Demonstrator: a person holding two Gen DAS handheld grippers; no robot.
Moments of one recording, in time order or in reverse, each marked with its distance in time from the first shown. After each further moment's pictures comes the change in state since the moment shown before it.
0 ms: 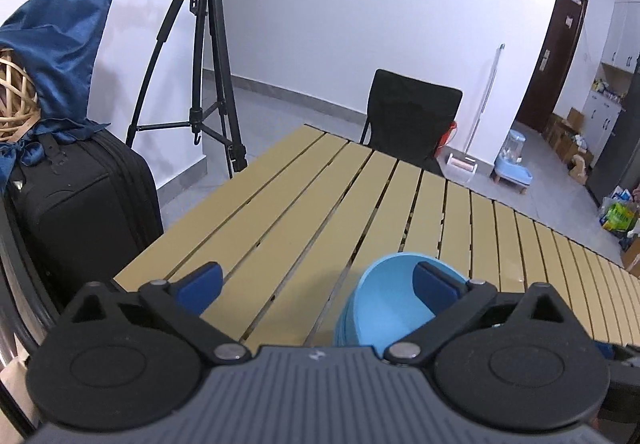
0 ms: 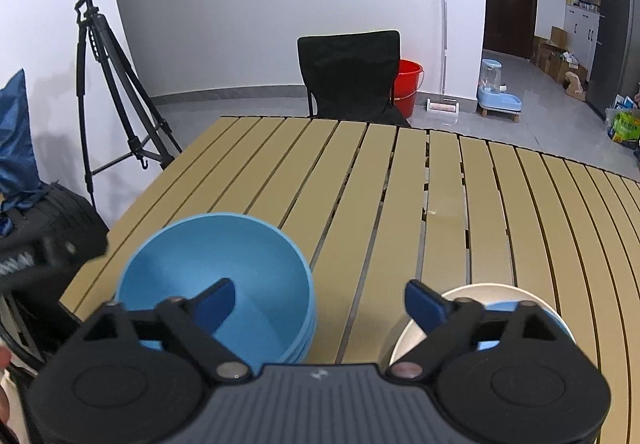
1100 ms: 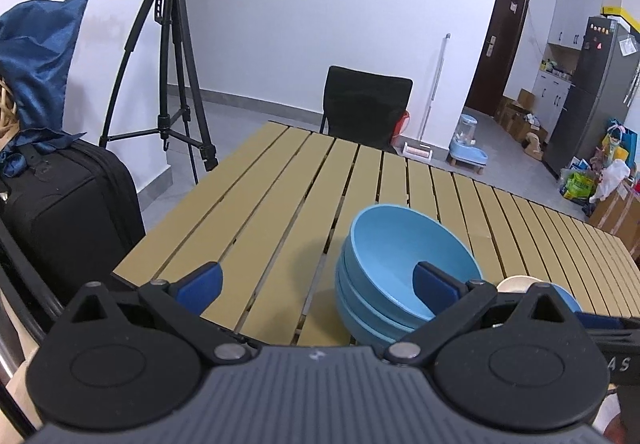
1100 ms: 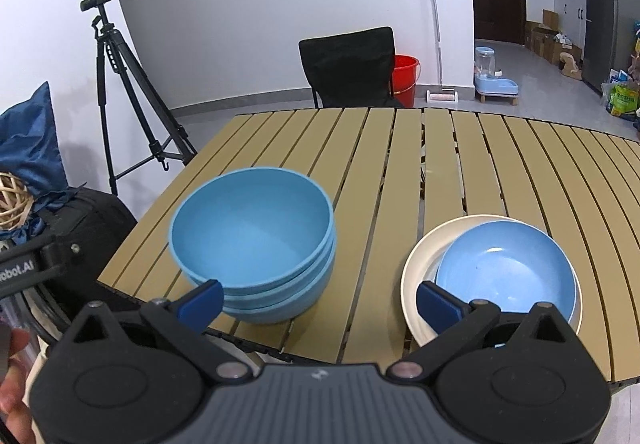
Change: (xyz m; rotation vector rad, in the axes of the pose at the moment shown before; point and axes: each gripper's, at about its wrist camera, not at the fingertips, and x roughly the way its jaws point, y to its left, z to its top) left arm -0.034 0.030 -0.040 0.111 -0.012 -0.136; right arm -0.056 0.008 -0.059 0.066 -0.037 0.035
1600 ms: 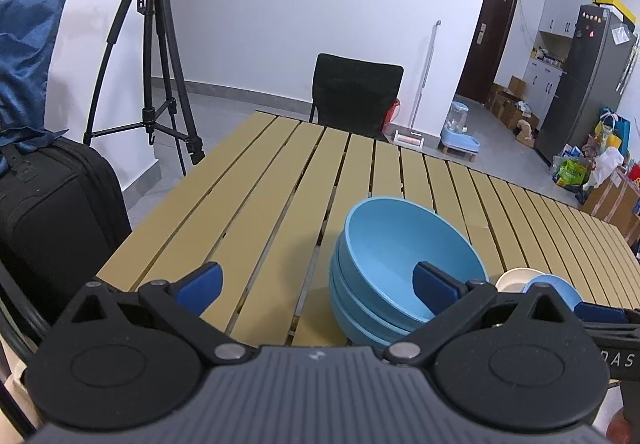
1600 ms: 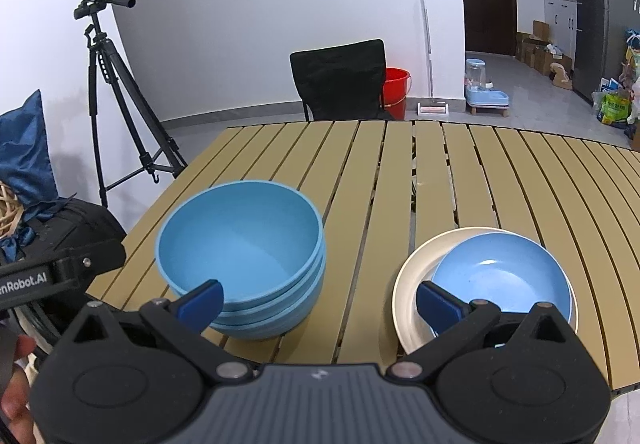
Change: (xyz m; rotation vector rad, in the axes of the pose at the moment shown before) left arm 0.022 0.001 0.001 0.025 0.033 -0.030; right arm 0.009 -0.003 0.001 0.006 -0.029 -0.039
